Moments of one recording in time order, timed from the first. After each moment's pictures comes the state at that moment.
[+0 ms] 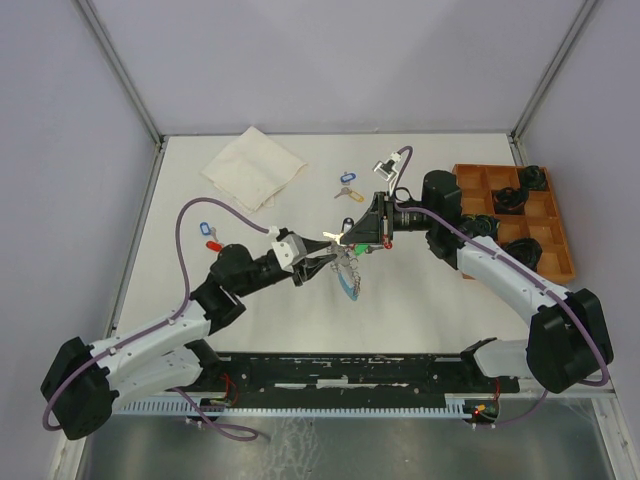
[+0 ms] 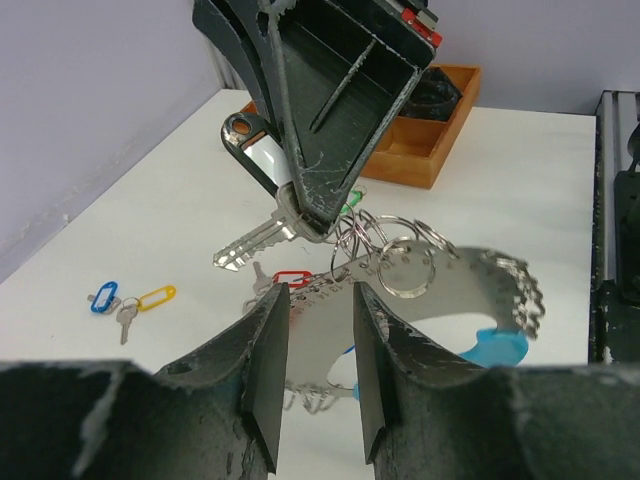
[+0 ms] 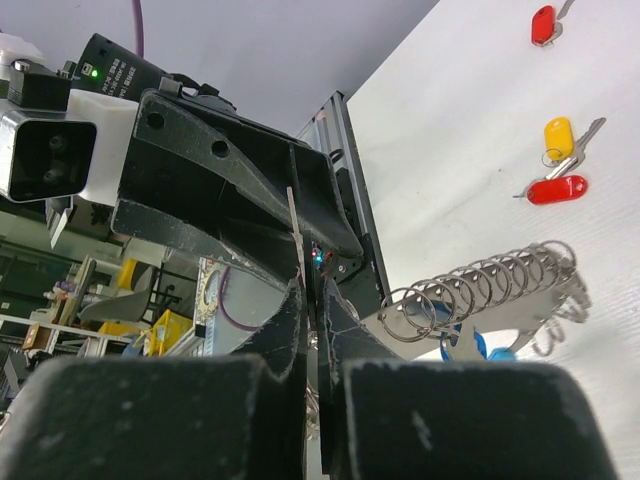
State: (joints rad) left arm -0.79 0.95 0.49 0.52 0.36 0.17; right arm 0.44 1.32 0.88 0.27 -1.07 0.72
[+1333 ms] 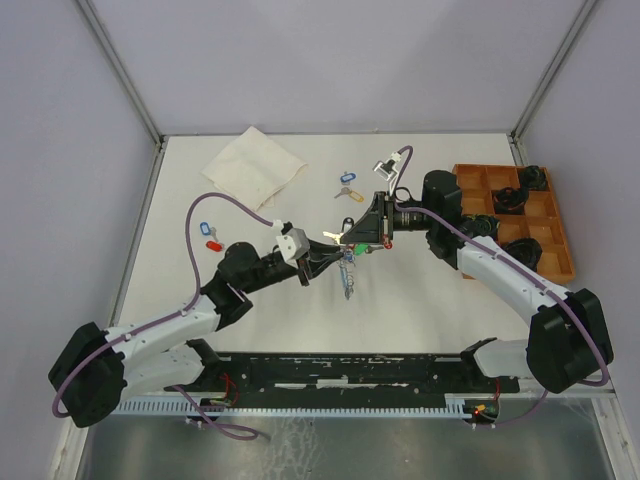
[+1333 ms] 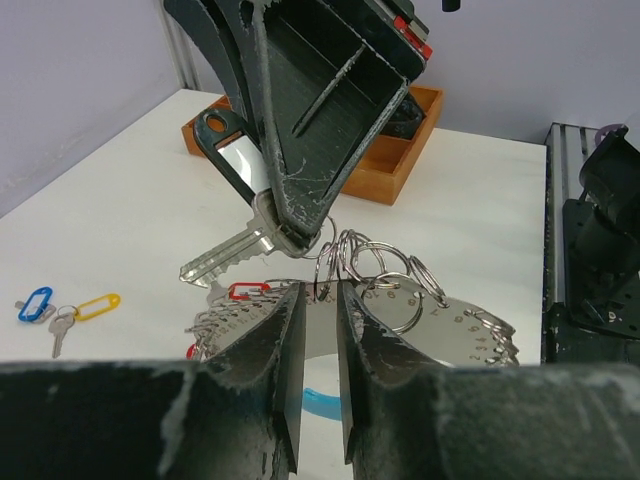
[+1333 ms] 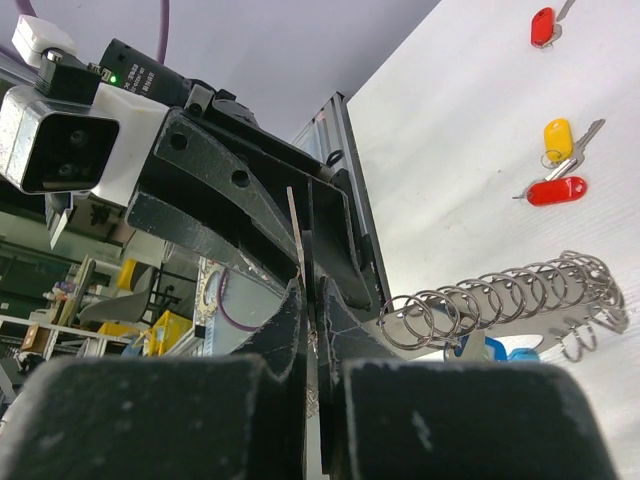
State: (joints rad) left arm -0.79 1.03 0.48 0.66 0.40 0.03; right arm 0.44 1.32 0.88 0.27 -1.07 0.72
